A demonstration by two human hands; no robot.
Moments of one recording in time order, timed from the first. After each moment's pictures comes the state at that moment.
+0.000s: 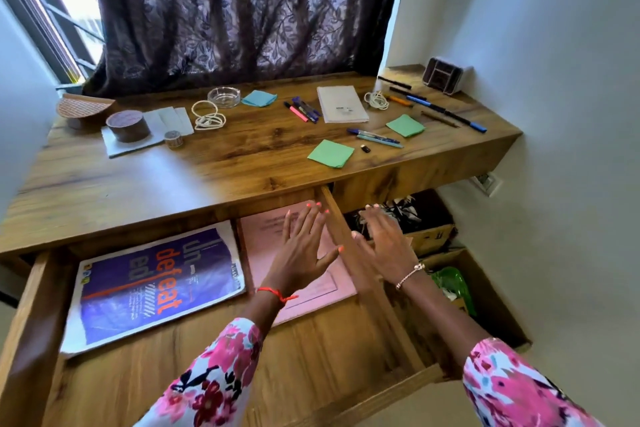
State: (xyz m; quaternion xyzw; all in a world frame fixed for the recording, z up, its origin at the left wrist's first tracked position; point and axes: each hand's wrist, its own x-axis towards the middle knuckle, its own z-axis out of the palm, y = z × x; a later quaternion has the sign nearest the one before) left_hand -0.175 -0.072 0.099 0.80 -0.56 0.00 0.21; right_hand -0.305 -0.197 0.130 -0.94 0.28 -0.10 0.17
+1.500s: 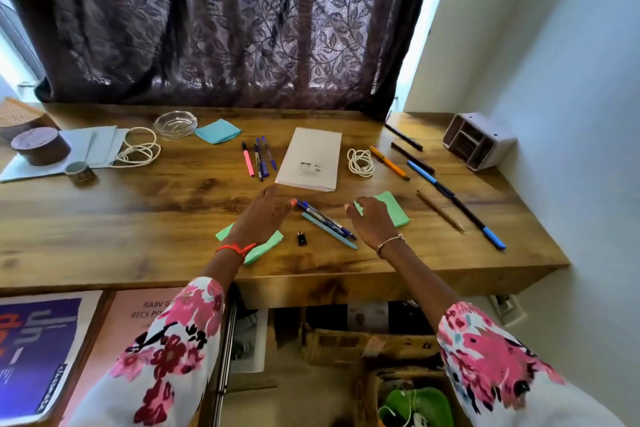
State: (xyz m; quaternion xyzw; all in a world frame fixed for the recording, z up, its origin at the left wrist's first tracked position) left_hand -0.056 -0.390 0.159 0.90 -0.26 -0.16 0.30; right_hand -0.157 -0.565 0.165 -0.90 0.27 -0.05 0.34
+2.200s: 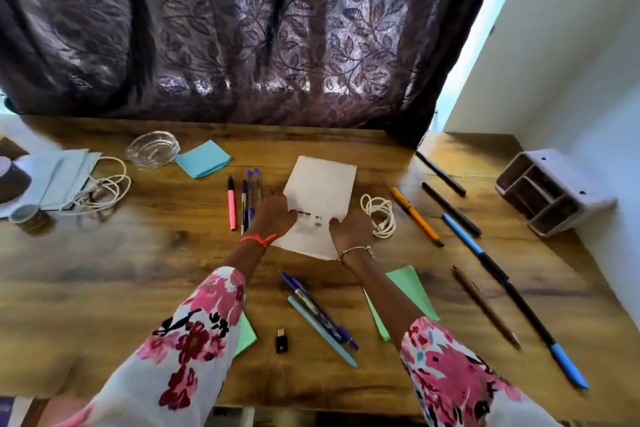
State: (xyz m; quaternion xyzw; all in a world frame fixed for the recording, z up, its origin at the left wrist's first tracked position) left_hand 0.105 -0.518 0.121 0.94 -0.16 -0.18 0.24; right_hand 0.023 -0.635 0.111 -0.85 0.36 -0.04 0.38
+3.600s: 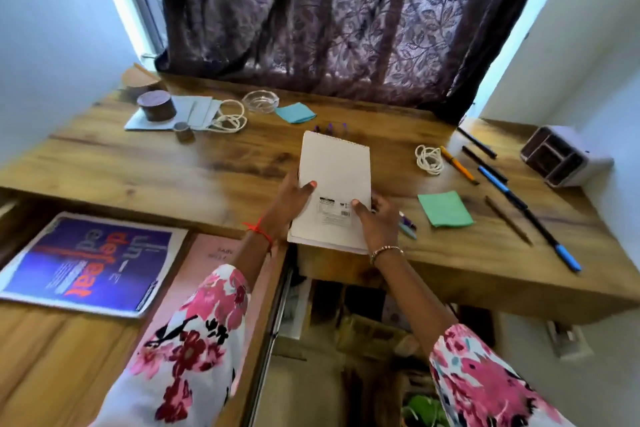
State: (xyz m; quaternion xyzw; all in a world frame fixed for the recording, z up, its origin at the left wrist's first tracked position) left_hand -0.077 -0.316 0.161 0.75 -0.08 -0.14 0.64; right_hand -0.153 -0.449 0.150 -0.75 0.28 -0.17 0.57
